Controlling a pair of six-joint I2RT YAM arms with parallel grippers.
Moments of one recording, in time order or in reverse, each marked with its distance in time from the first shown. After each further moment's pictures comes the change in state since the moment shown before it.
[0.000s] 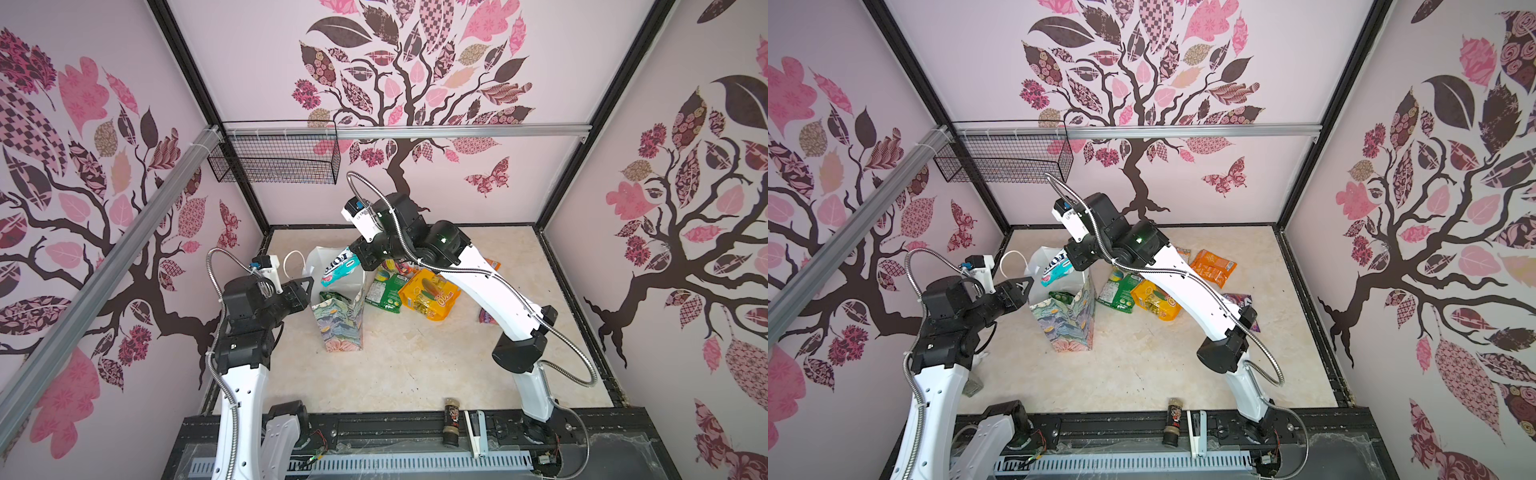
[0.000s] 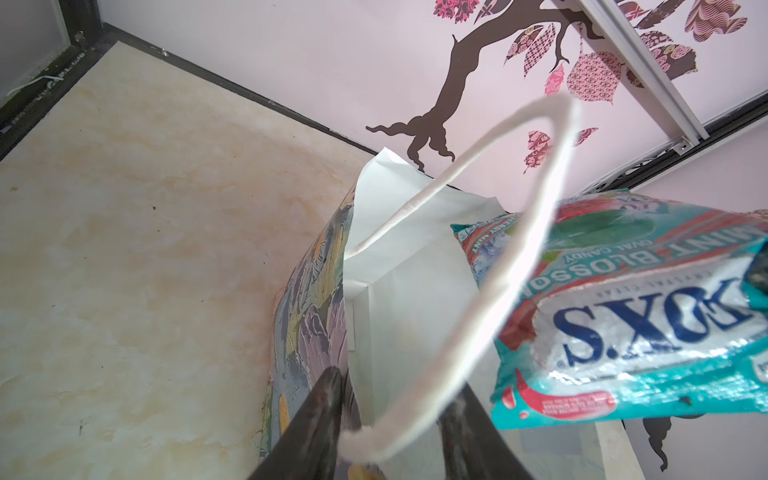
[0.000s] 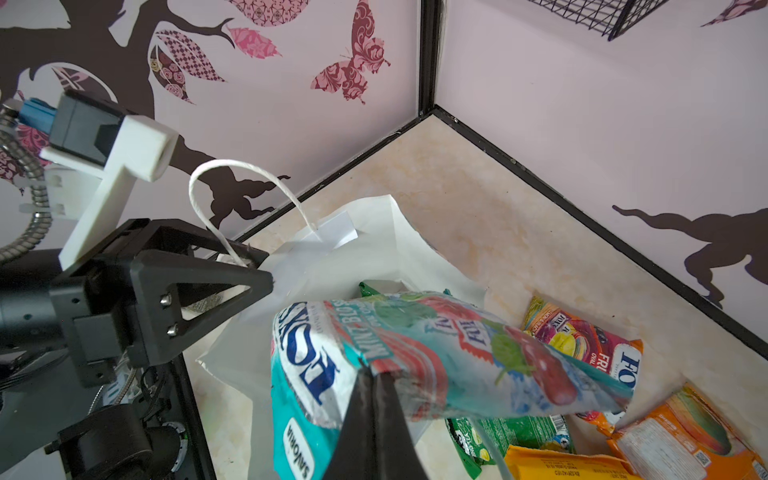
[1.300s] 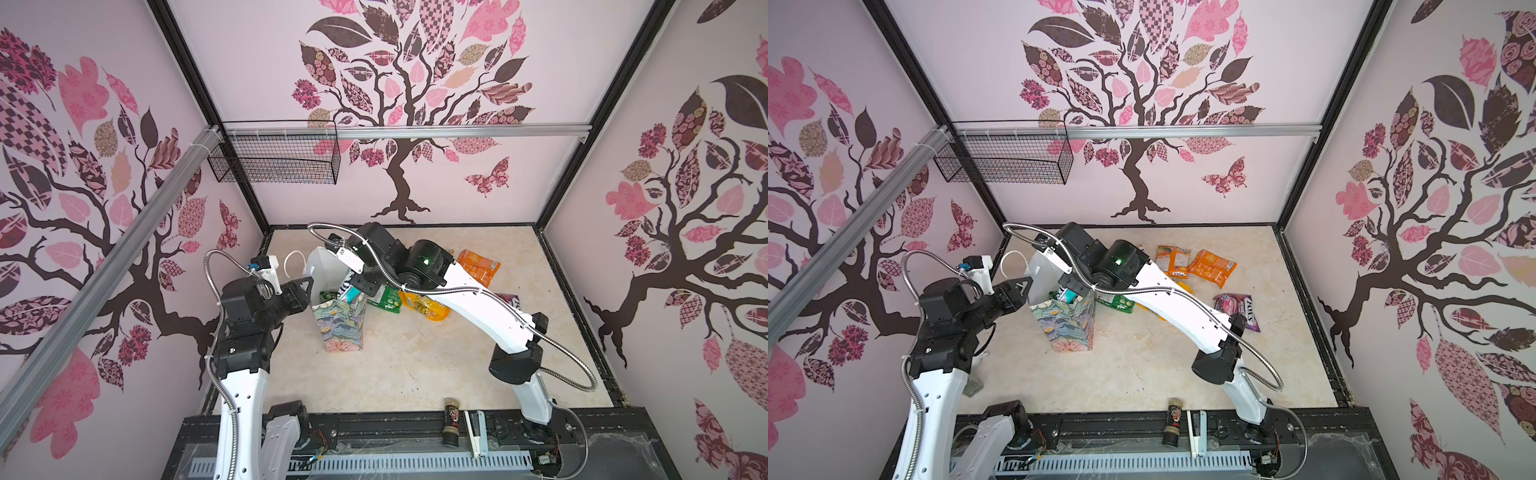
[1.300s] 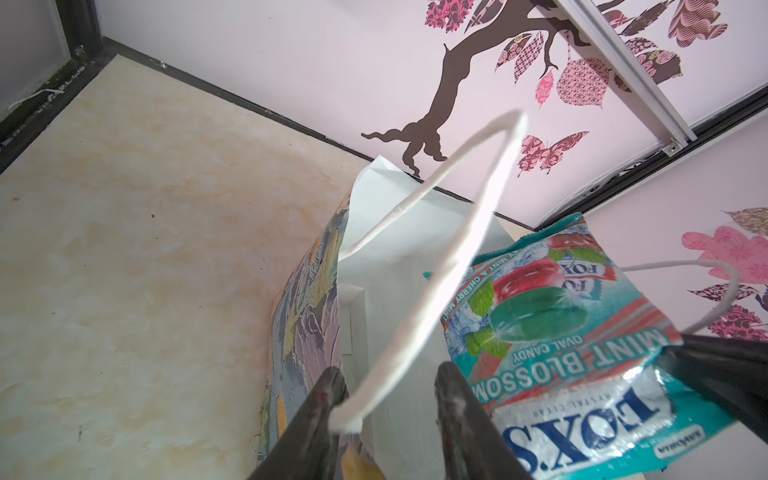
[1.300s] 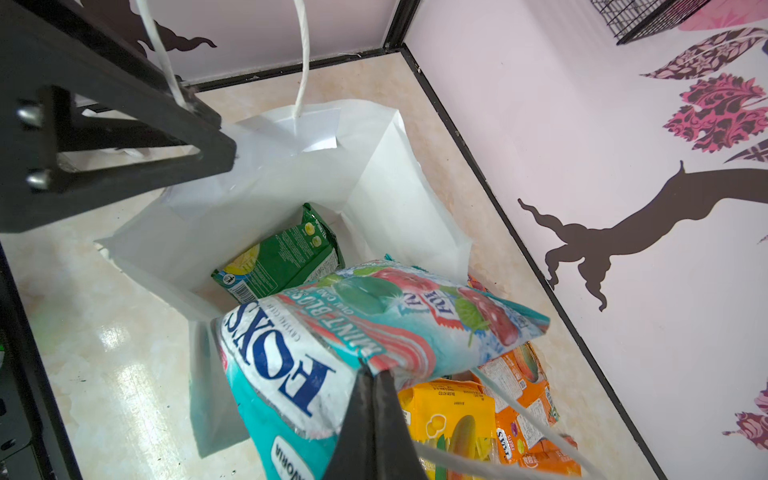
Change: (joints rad) left arm 0.000 -0.025 0.000 0.001 0.003 0.000; right arm 0.145 0.011 -0.025 -0.160 0.354 -0.267
